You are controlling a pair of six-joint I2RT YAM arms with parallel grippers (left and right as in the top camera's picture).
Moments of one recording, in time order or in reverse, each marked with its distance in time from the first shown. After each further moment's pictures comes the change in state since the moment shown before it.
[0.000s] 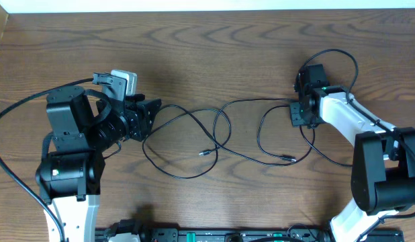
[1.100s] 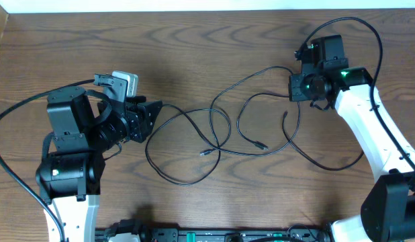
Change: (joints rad) left arm 0.000 0.000 0.000 -0.019 0.013 0.000; right arm 0.016 -0.186 0.225 -0.158 -0.212 0.028
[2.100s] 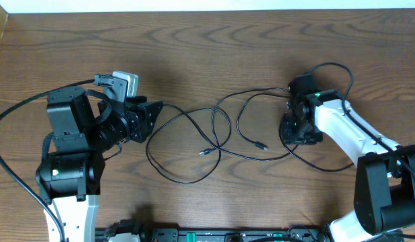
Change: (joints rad) left arm 0.000 0.000 0.000 0.000 0.011 0.000; right arm 0.080 0.067 -0.259 -0.127 0.070 0.188
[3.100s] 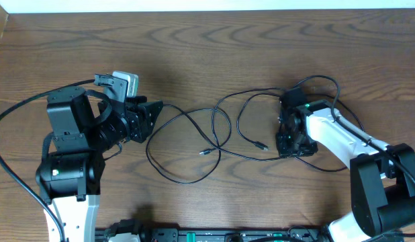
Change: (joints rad) left arm 0.000 0.000 0.000 0.000 0.000 0.000; right arm 0.066 0.000 -0.093 0.008 -0.021 -0.053
